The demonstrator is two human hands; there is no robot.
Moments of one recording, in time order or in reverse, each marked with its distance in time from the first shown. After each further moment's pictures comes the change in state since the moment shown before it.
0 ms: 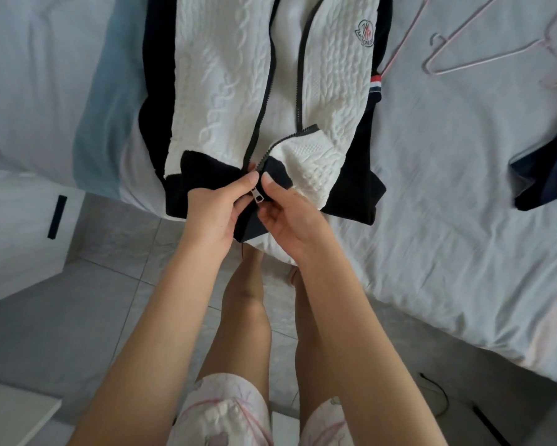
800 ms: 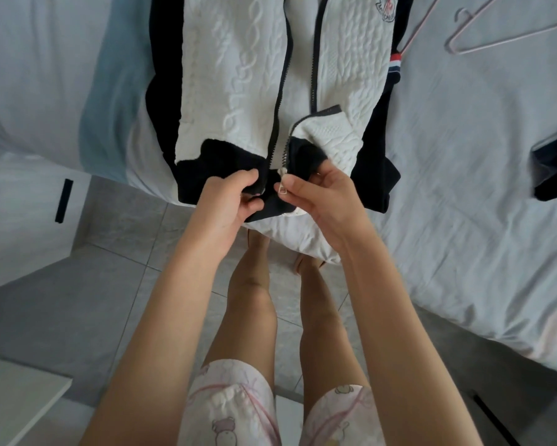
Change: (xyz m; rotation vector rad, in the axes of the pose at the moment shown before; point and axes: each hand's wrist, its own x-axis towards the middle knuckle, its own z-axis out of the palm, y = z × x) left_hand -0.004 -0.001 -0.013 0.080 -0.047 -0.080; right_hand -0.016 -0.015 -0.018 -0.268 -0.031 -0.230
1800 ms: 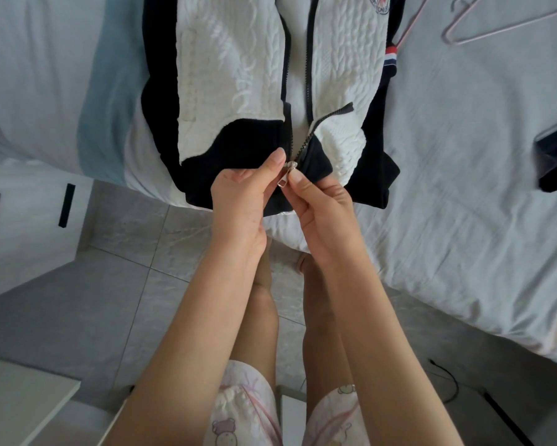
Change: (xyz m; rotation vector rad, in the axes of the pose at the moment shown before) left_hand -0.014 -0.011 0.032 -0.140 0.038 0.155; right_hand -0.014 0.020 0.007 0.333 0.024 -0.118
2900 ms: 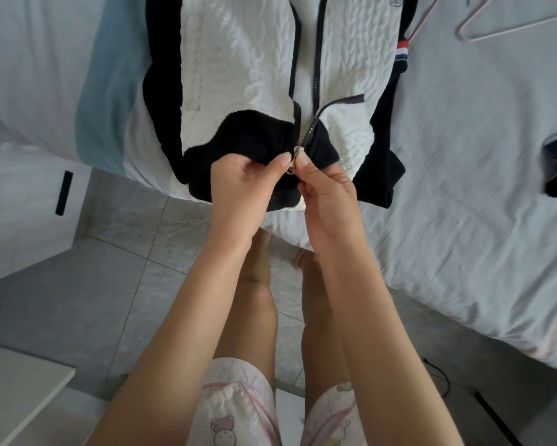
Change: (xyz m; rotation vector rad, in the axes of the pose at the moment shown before) left_hand 0.011 -0.002 -0.010 0.587 0.011 0.270; right_hand 0.003 -0.007 0.016 -0.096 0.109 0.016
